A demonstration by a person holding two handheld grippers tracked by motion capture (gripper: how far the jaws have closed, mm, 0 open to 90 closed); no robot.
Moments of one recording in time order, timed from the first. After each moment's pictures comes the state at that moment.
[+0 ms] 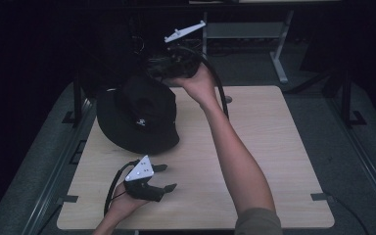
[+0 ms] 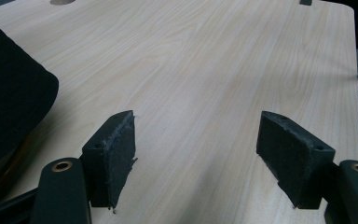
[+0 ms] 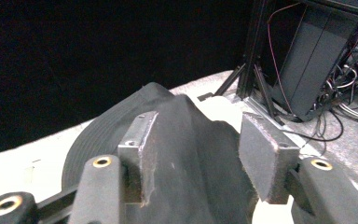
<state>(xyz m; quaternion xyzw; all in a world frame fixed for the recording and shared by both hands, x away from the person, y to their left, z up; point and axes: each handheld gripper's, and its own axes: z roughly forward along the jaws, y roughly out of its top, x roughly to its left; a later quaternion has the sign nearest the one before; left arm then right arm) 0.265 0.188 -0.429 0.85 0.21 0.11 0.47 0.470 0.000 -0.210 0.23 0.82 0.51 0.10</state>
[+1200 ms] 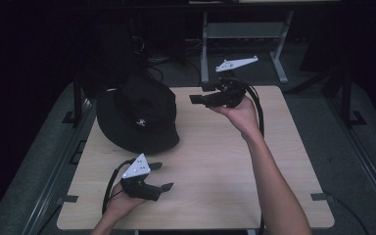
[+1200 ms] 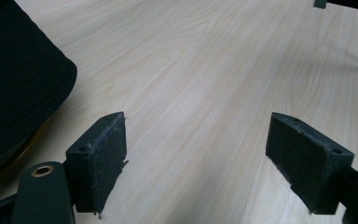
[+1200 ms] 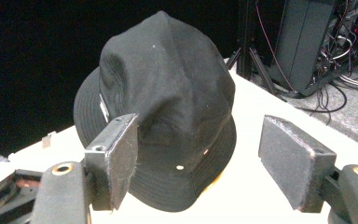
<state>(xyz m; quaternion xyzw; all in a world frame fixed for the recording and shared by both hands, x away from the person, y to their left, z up) 0.269 0.195 -0.430 0.84 0.24 0.12 0.47 0.426 -0.105 -0.268 0.28 0.80 0.53 0.07</state>
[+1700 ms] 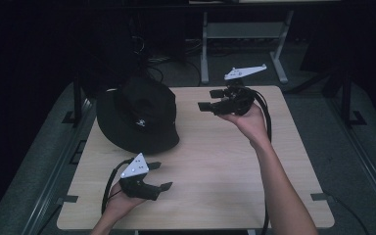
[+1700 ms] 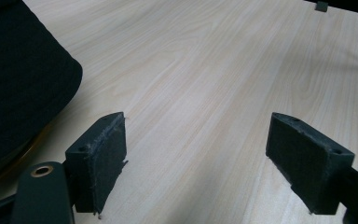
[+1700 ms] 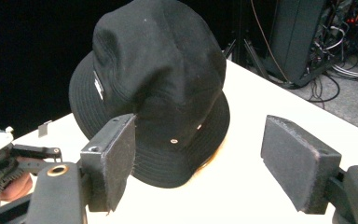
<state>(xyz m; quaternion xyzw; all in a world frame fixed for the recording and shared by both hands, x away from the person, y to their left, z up) 0.270 0.199 -0.428 0.84 0.24 0.12 0.47 0.413 -0.125 -0.282 0.30 0.80 0.52 0.07</state>
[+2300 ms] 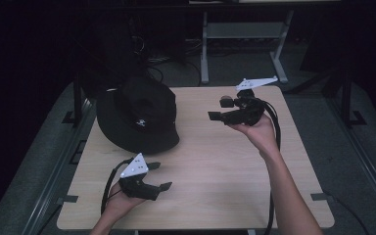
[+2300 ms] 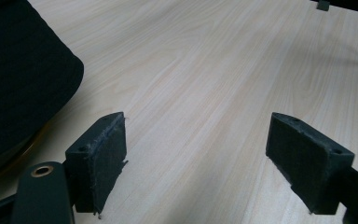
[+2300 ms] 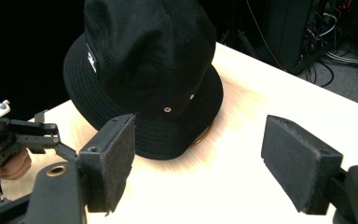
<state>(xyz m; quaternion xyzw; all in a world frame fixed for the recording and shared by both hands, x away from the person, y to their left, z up) 0.269 0.200 -0.429 0.84 0.25 0.11 0.47 0.397 -0.151 -0.303 0.32 0.80 0.51 0.07</state>
